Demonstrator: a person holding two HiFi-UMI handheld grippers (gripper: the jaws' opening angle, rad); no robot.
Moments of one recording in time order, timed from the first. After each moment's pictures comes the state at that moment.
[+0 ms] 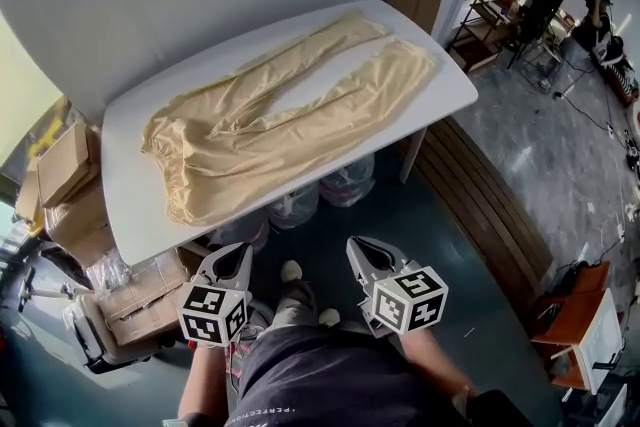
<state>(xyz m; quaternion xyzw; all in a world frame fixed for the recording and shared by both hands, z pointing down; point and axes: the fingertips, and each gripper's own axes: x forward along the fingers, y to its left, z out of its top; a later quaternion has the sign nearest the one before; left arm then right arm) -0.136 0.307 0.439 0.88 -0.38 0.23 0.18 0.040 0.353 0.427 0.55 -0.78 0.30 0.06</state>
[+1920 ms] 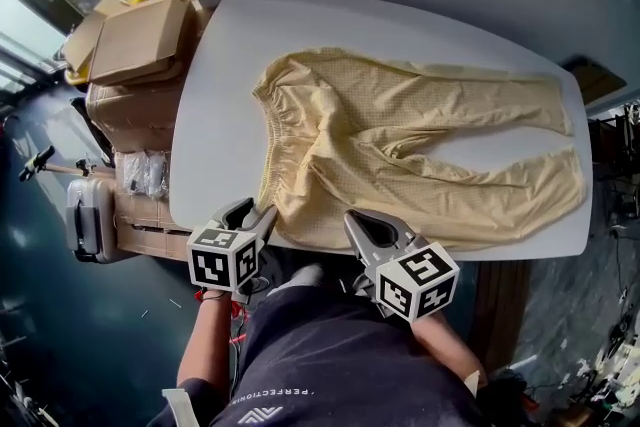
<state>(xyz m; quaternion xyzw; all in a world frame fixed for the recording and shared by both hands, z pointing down) -0.335 0.156 0.523 0.70 -0.56 0.21 0.40 -0.192 0.131 0.447 0.25 -0.90 0.30 0.21</state>
